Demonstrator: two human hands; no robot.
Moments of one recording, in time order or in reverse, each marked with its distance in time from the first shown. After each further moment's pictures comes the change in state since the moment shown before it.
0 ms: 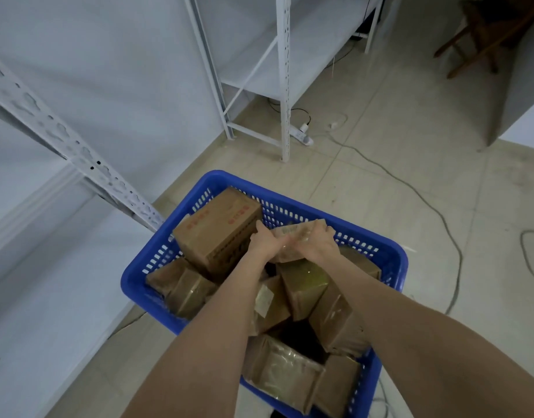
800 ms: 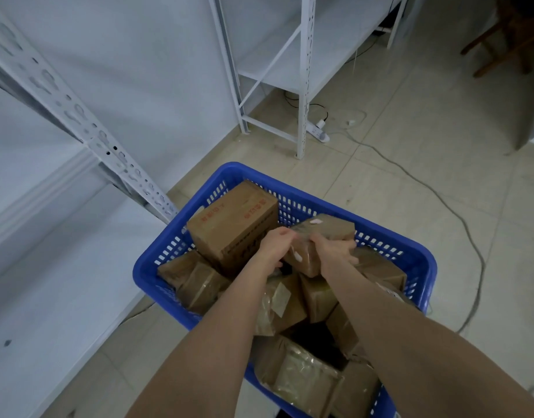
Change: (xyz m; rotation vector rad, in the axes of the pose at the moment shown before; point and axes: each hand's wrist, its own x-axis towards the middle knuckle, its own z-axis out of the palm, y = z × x) left_hand 0.021 -0.027 -0.007 -0.277 -0.108 -0.105; right_hand 0.010 -0.007 0.036 0.613 0.153 0.546
